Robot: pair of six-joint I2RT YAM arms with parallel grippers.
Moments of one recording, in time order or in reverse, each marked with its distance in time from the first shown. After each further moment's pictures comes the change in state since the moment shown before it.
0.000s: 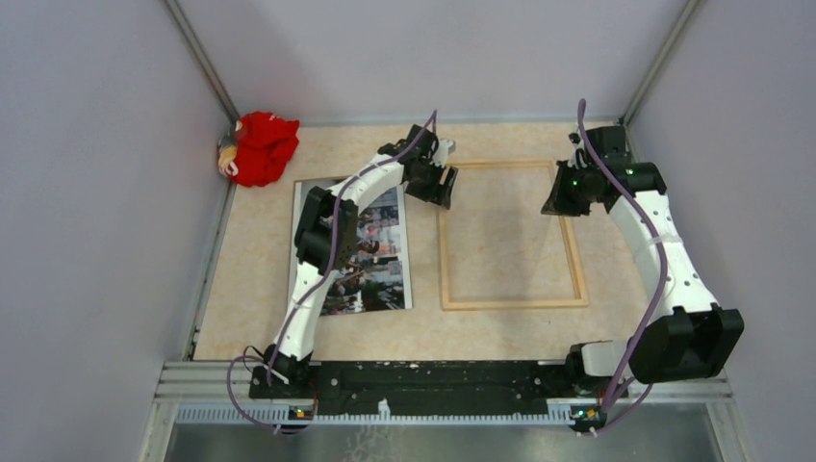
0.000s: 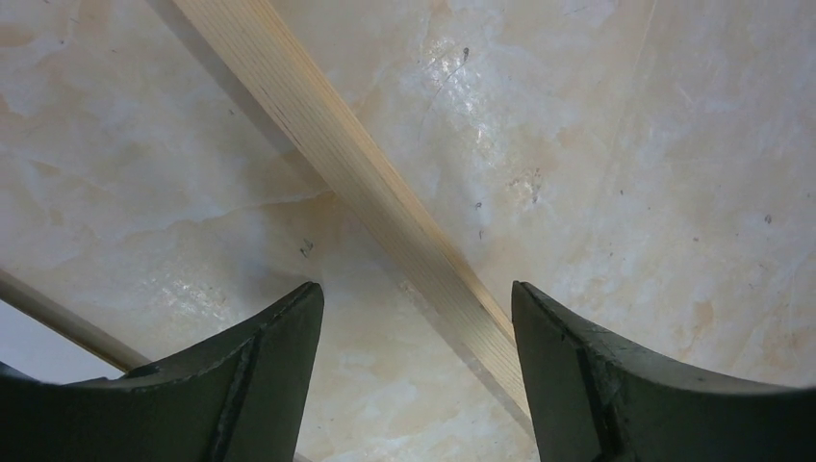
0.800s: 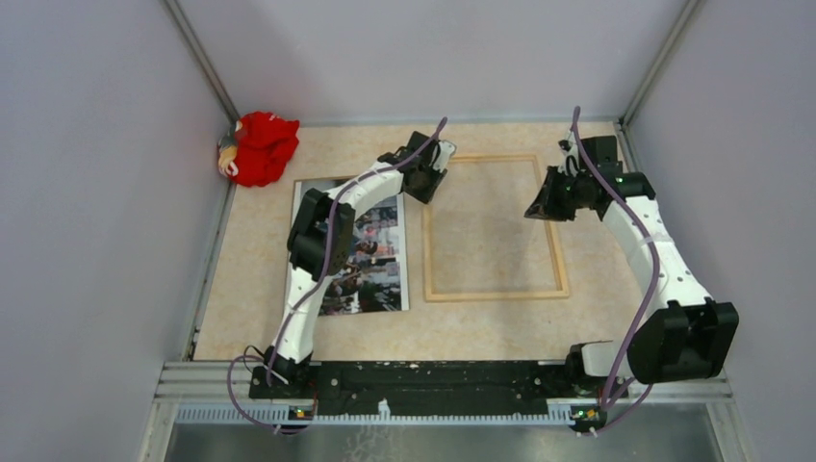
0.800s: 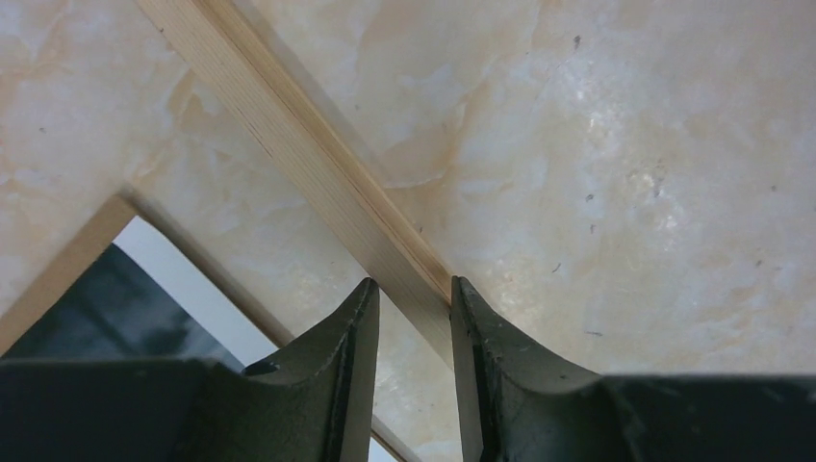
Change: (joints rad) left arm -0.024 -0.084 -0.154 0.144 -0.242 0.157; right arm 0.000 -0.001 -0.109 0.126 -0.142 0.047
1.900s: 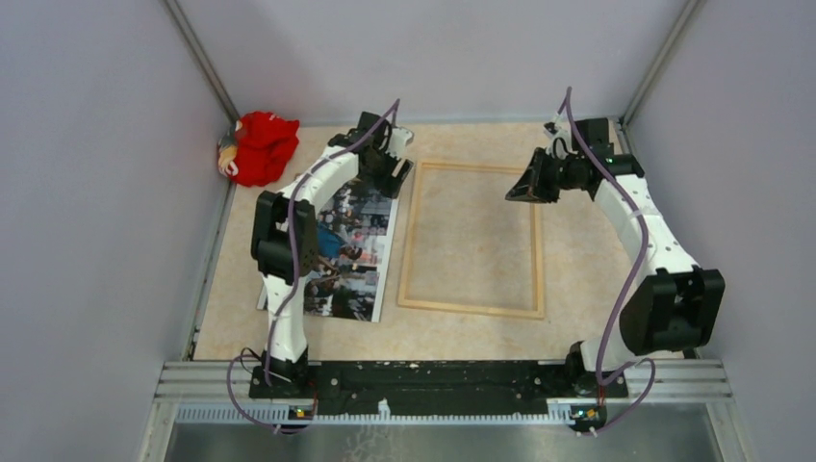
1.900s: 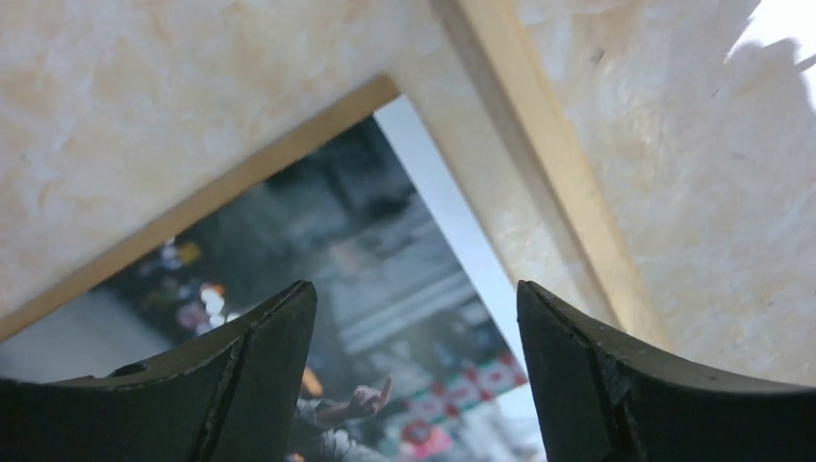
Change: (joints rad) left arm 0.164 -0.173 -0.059 -0.186 0.080 0.145; right arm 0.005 0.117 0.090 0.096 -0.246 0.044
